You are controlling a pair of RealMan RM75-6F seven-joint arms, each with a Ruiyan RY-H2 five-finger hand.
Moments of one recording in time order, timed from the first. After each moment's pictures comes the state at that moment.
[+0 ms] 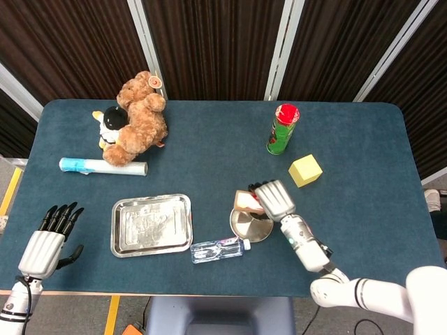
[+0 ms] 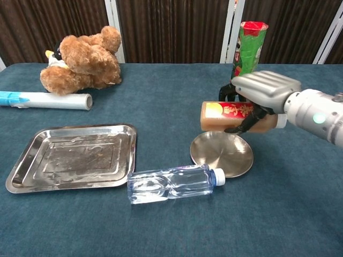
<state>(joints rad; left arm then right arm) -0.19 -1.28 0.01 -1.39 1.61 1.46 0.03 0.74 -1.59 0.13 -1.42 -1.17 1.05 -0.47</state>
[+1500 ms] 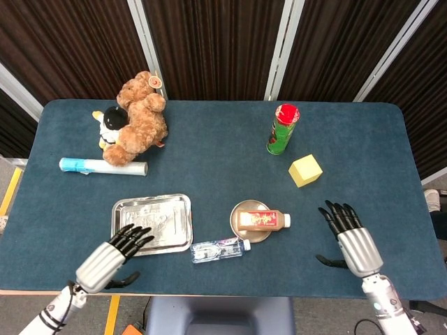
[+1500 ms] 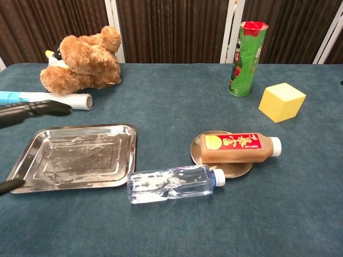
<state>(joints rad) -0.36 -1.24 0.11 -1.66 1.90 1.29 -0.07 0.26 -1.31 -0.14 -1.55 -1.59 1.55 -0.08</state>
